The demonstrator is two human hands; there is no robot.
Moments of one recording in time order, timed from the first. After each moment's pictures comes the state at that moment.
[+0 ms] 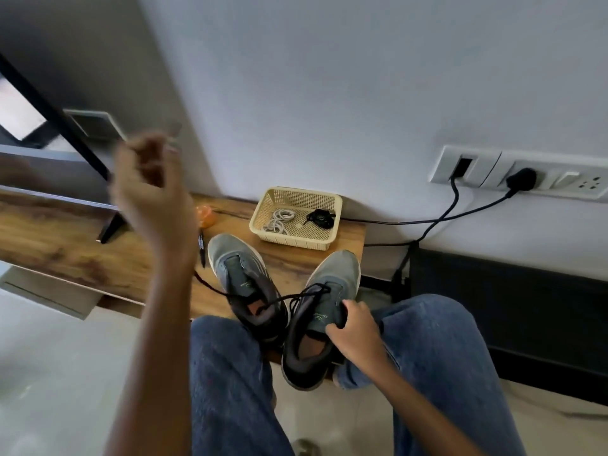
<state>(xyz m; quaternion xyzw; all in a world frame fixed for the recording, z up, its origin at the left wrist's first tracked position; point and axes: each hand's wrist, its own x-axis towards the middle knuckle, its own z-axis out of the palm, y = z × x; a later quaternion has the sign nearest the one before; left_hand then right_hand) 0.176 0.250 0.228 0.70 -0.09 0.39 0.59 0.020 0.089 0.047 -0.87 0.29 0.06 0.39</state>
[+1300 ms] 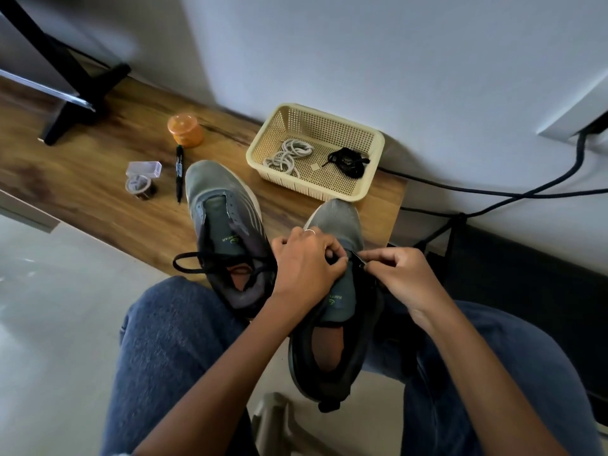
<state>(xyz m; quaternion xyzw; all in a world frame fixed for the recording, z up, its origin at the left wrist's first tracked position) 0.143 0.160 0.022 0.95 -0.15 -0.10 0.27 0.088 0.021 0.030 -0.73 0.32 0.09 0.59</state>
